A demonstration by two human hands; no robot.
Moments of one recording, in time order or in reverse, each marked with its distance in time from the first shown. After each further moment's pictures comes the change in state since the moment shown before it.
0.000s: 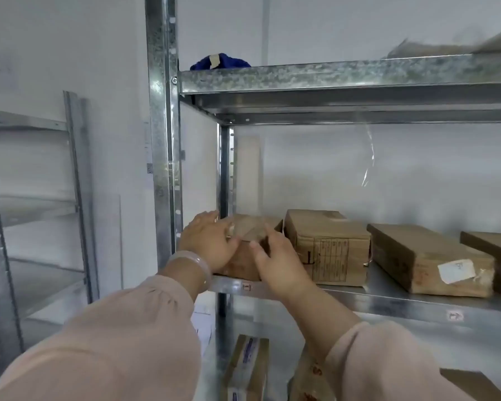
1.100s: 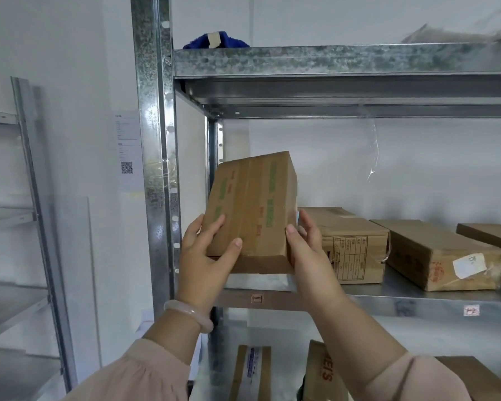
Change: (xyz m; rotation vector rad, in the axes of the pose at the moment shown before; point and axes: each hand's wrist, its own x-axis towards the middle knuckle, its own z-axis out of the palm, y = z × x) left_hand -0.014 -0.027 0.035 -0.995 0.271 0.001; right_hand 0.007 0.004 0.004 0.729 0.171 0.121
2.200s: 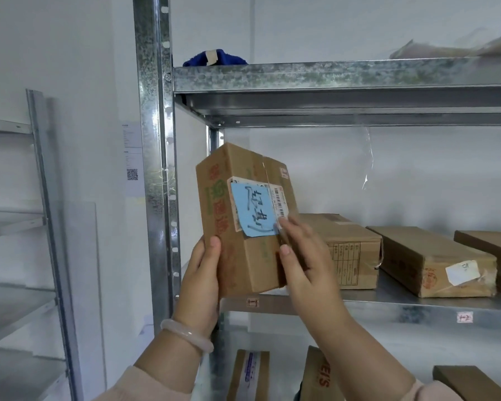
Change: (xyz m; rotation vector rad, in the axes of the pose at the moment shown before) left_hand -0.027 0.036 0.004 -0.667 -0.114 -0.237; right_hand -0.027 -0.017 -0.011 -0.626 0.071 -0.534
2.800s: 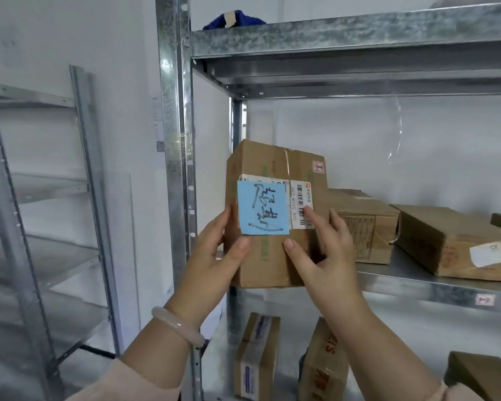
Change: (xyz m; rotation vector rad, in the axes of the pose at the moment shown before) left_hand -0.050 0.011 -0.004 0.606 -0.037 0.129; right_hand -0.032 0.010 -0.019 0.060 -0.095 0.195
